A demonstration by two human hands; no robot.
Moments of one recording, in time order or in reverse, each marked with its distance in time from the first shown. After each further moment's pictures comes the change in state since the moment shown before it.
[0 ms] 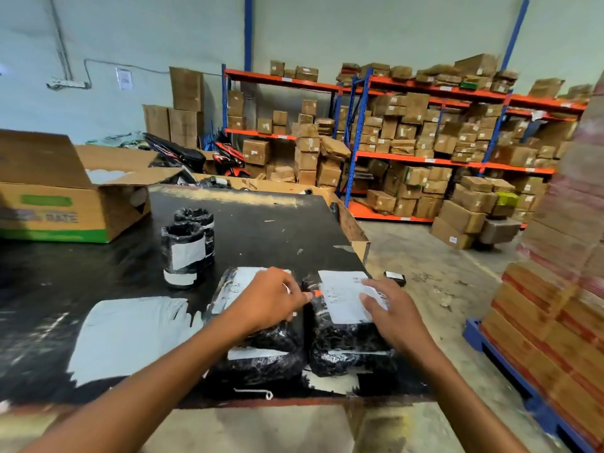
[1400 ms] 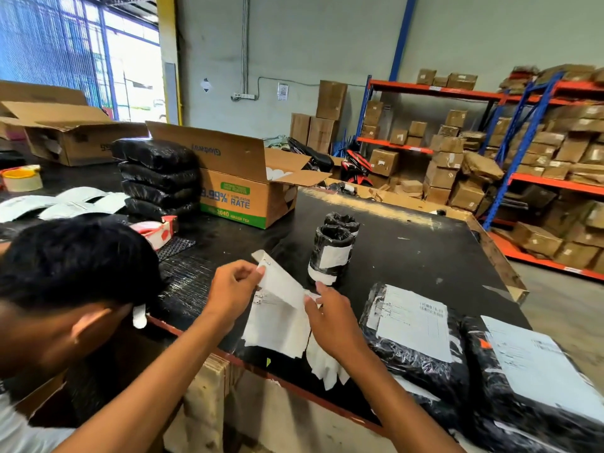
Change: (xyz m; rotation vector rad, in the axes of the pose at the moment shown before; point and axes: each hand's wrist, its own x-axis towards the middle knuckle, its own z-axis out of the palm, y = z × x) left_hand -0.099 -0.187 -0.132 -0.454 0.832 -0.371; right_hand -0.016 -0.182 0.234 0.104 -0.448 -0.356
